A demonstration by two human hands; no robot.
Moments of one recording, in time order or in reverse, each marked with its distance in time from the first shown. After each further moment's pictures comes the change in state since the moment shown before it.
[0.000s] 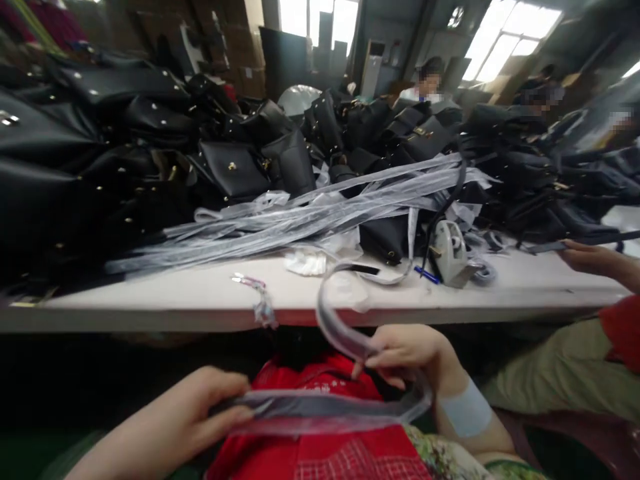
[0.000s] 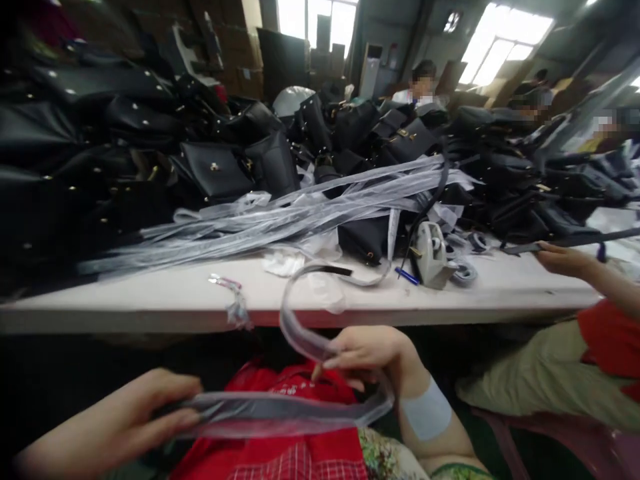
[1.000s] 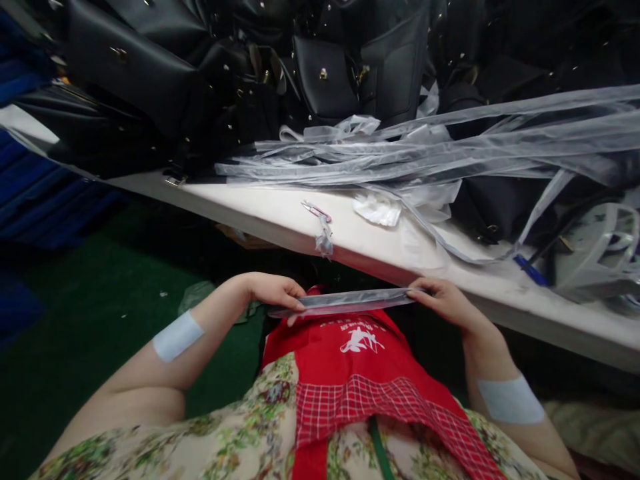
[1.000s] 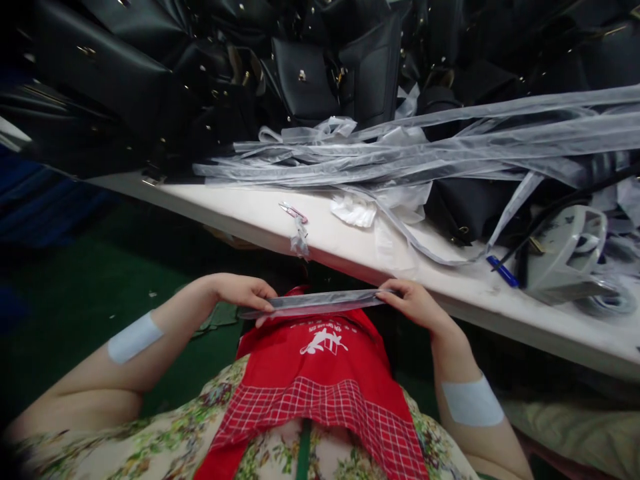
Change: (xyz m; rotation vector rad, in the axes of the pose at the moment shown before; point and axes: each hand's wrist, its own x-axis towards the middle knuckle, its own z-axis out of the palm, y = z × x) left_hand 0.048 -0.076 0.022 -0.699 -0.607 -0.038; right_hand 0.046 0.059 -0.034 -0.514 0.437 -0.153
